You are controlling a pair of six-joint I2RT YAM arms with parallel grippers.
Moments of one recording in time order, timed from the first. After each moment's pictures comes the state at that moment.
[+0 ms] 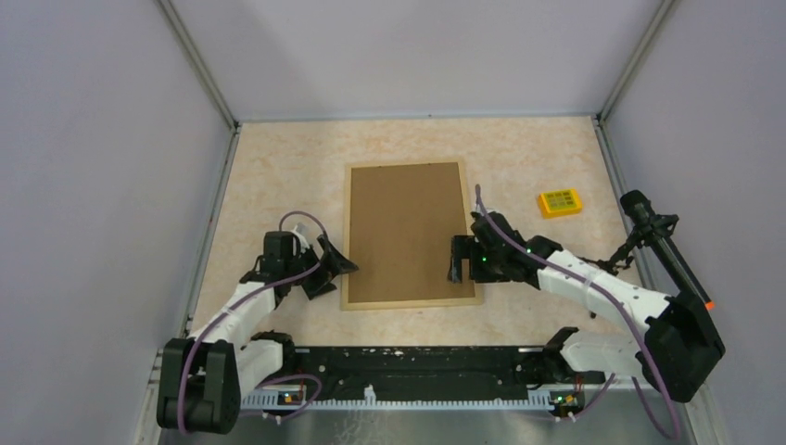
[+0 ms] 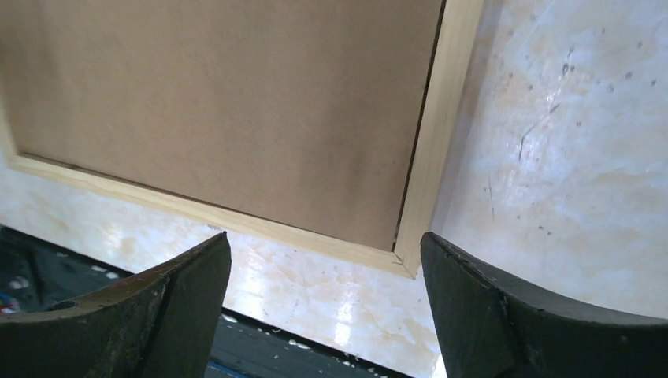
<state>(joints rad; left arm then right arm) -0.09 1.03 0.34 -0.17 0.53 -0.76 0.76 1.19 0.72 -0.55 0.06 0.64</state>
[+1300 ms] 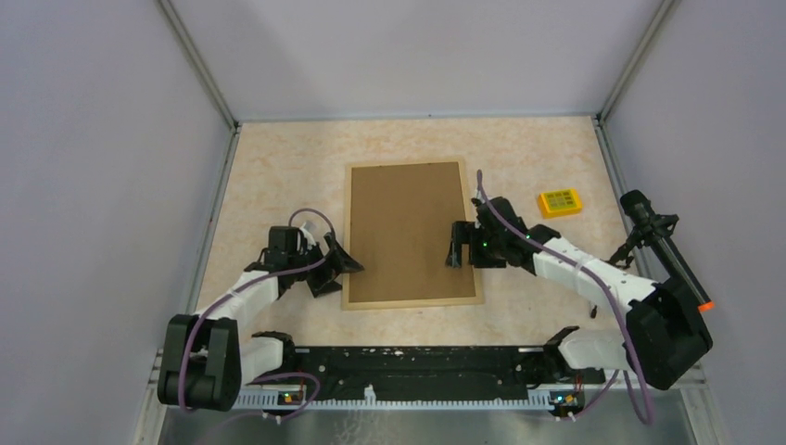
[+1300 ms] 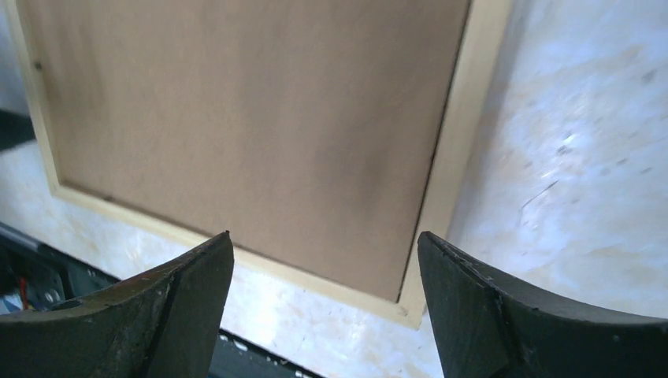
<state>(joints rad) -0.10 1.15 0.39 -0.18 0.59 -0.73 0.65 1.25 0.74 -0.45 -0.07 0.57</state>
